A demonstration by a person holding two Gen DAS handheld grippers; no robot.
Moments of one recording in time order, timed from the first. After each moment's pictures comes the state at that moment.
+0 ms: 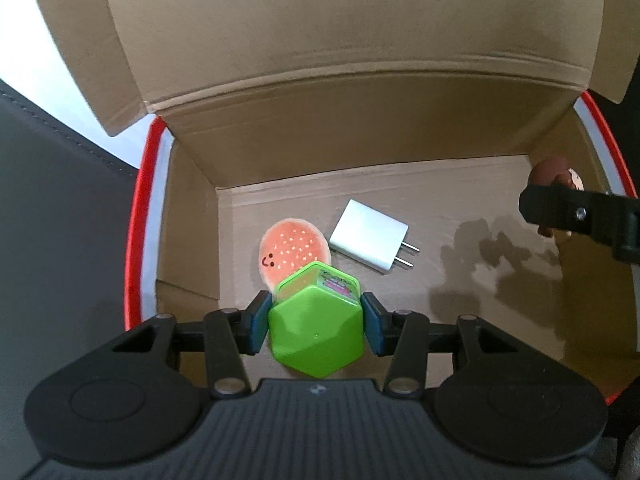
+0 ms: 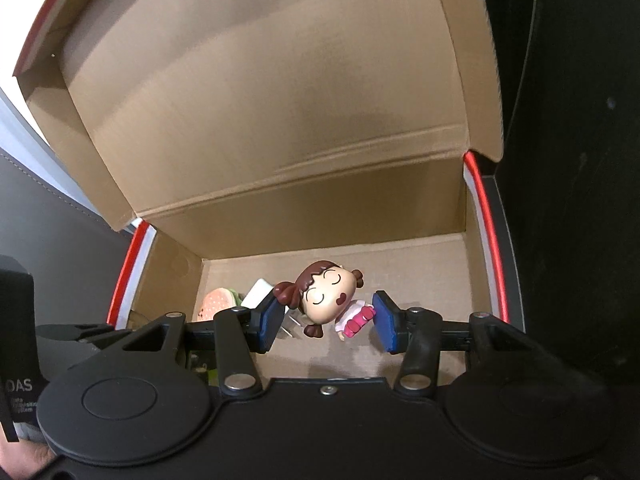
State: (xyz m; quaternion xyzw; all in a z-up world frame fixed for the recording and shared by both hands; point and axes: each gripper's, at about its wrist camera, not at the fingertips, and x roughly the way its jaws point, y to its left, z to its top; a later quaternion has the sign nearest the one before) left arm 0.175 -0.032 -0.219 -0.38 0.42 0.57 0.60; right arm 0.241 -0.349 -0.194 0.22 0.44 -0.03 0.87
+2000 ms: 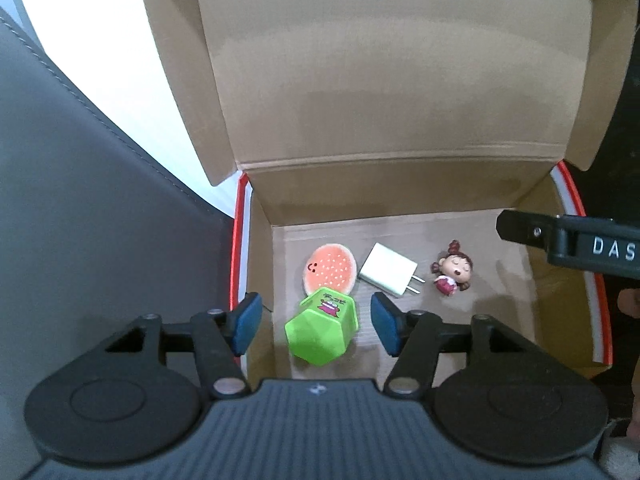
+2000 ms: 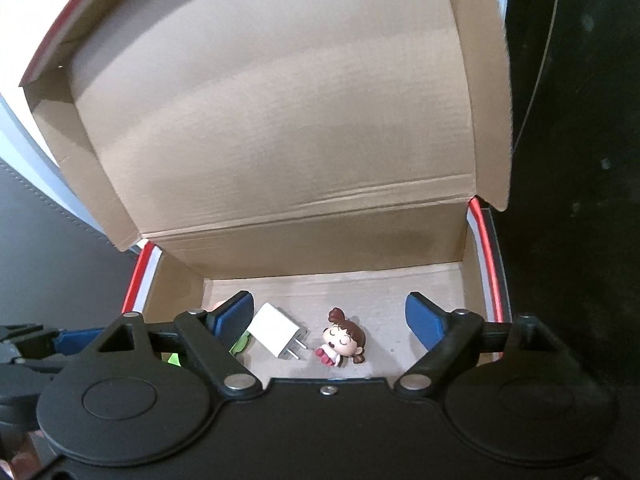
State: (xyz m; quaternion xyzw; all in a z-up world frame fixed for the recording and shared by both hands) left arm 0.145 -0.062 -0.133 -0.35 0.38 0.58 0.63; right arm 0.259 -0.332 -0.172 0.19 0.43 -0.06 0.88
